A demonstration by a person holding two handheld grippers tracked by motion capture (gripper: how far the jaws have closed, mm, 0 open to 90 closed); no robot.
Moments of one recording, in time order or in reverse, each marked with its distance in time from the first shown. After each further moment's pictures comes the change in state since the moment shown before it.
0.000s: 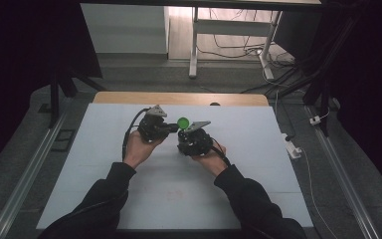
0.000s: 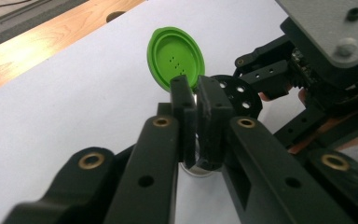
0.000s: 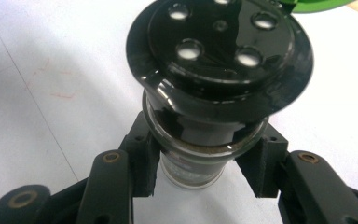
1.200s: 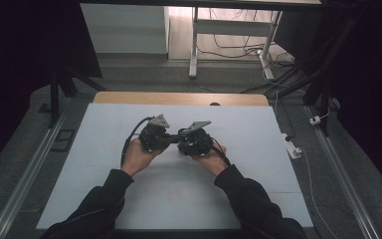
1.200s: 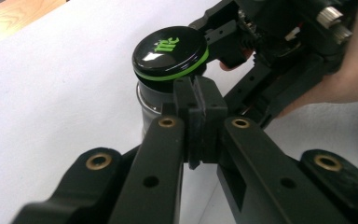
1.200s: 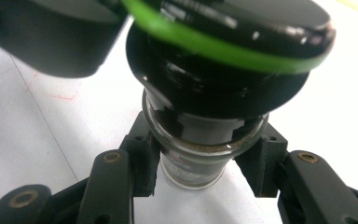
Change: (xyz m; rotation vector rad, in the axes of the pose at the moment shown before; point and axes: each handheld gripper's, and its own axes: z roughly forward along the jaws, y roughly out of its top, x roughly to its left) left arm -0.020 -0.012 0.002 0.050 -0.068 0.044; right arm -0.001 -0.001 0.000 -0.005 0.006 0.013
